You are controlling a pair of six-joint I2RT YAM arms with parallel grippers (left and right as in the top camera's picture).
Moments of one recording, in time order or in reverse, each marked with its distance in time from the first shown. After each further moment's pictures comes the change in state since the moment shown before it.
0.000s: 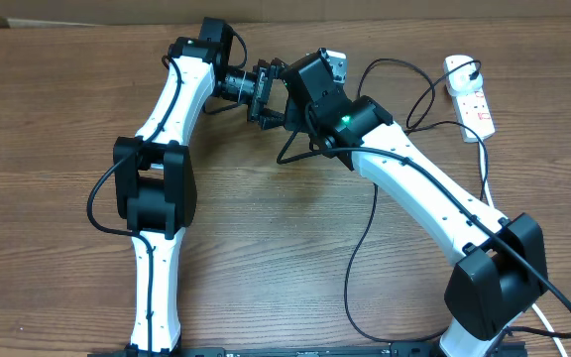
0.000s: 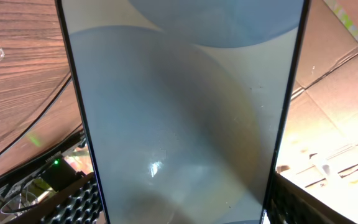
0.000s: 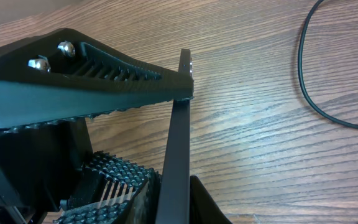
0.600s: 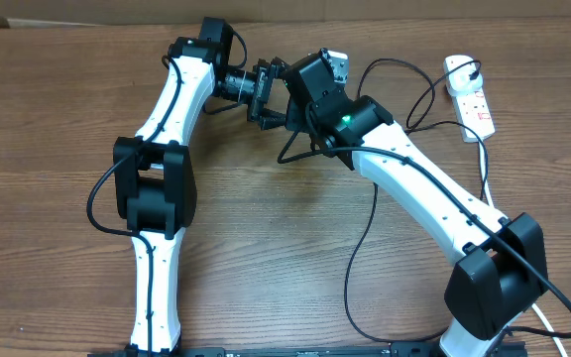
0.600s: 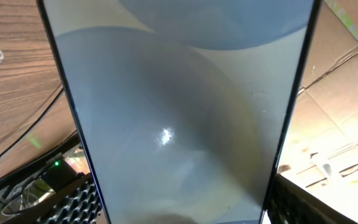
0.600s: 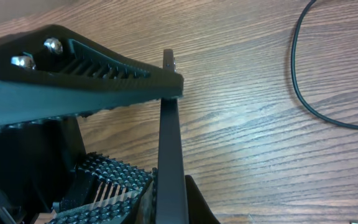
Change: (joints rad) left arm 0.000 0.000 0.000 0.015 -0.001 0.000; right arm -0.002 0.000 0.000 -0.008 0.013 0.005
